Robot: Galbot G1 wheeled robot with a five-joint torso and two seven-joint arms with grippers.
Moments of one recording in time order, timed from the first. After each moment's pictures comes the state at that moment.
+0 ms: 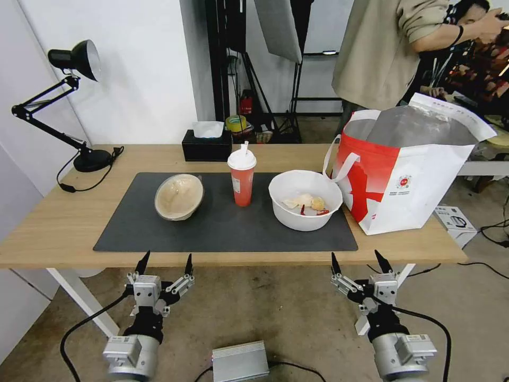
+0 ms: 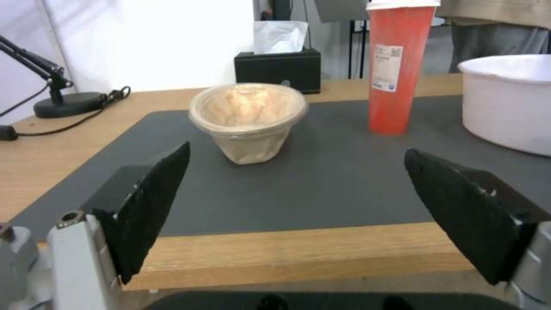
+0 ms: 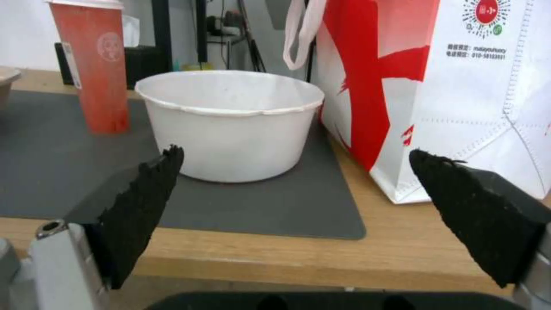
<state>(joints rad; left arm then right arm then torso) 1.80 -1.50 -0.55 -2.30 0.00 0.00 0.00 -1.80 1.50 0.55 2.30 0.00 0.00 0.00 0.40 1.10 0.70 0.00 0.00</state>
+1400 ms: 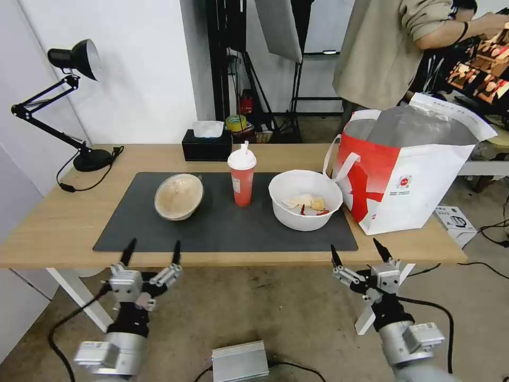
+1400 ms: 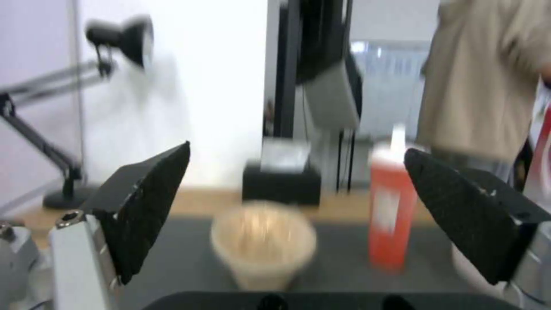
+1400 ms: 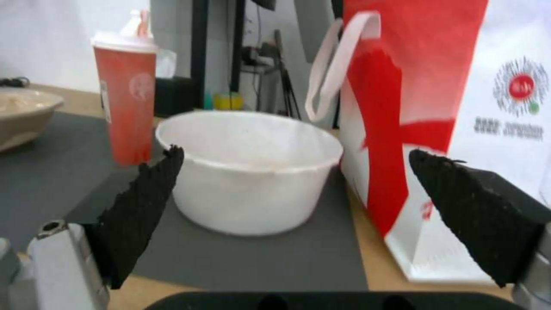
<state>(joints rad) 1.82 -1.33 -0.64 -2.37 -0.28 -0.27 -0.05 -1.71 1.22 0.57 2.29 0.19 0.02 0.04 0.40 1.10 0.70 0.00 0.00</state>
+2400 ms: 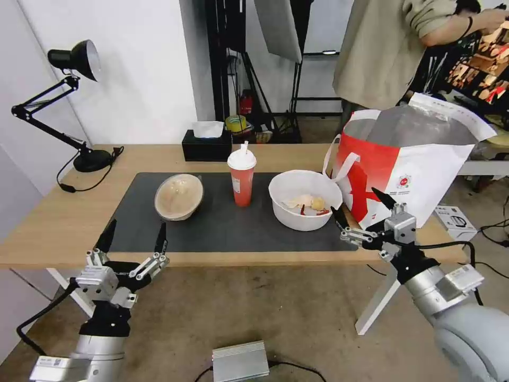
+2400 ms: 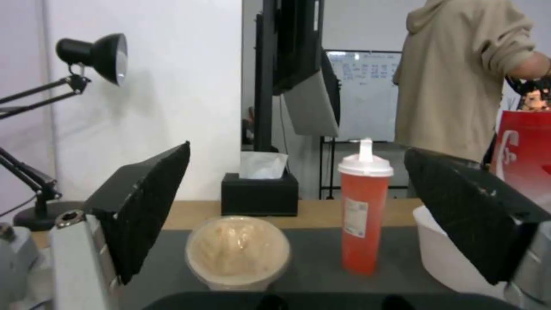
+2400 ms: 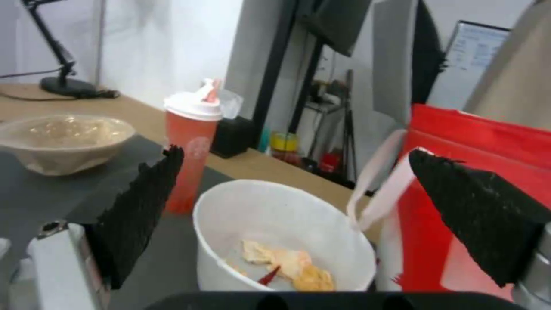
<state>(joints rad) 1.86 -1.33 -0.63 -2.40 -0.25 -0.28 0.00 -1.51 0.72 0.60 2.33 0.51 -0.07 0.05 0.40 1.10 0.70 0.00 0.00</state>
